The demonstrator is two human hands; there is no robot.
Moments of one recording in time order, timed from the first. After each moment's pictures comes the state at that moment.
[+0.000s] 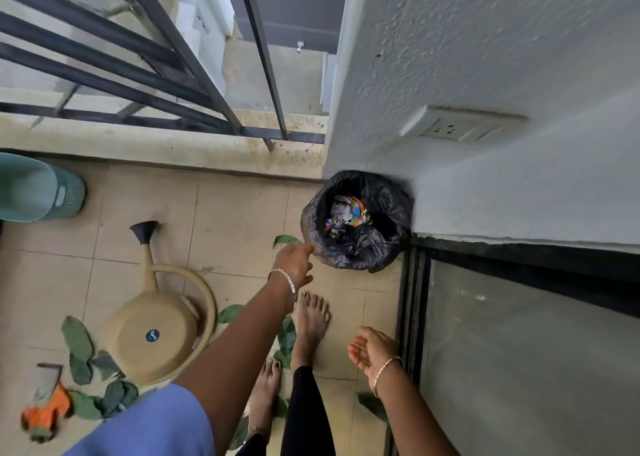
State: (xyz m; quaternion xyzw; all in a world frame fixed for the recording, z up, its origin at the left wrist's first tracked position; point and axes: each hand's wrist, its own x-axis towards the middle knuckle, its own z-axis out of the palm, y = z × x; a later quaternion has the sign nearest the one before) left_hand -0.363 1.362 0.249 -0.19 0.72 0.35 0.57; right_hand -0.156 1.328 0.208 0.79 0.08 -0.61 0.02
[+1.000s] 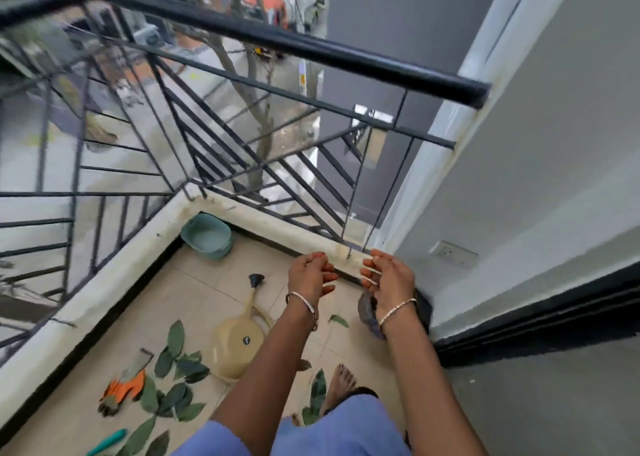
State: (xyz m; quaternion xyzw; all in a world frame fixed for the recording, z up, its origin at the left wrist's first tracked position) left_hand -0.371 1.119 0.654 -0.13 0.63 0.68 0.34; right_hand -0.296 1.217 0.667 0.51 0.42 -0.72 -0.23
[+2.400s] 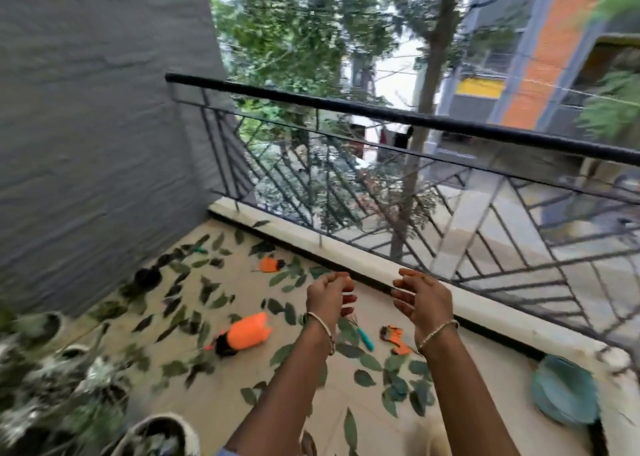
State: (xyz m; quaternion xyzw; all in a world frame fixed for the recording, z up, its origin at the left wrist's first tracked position) left_hand -0.166 0.668 0.771 -0.49 0.41 0.70 -0.31; right_hand -0.288 0.751 0.780 -0.03 0.63 -0.69 0.34
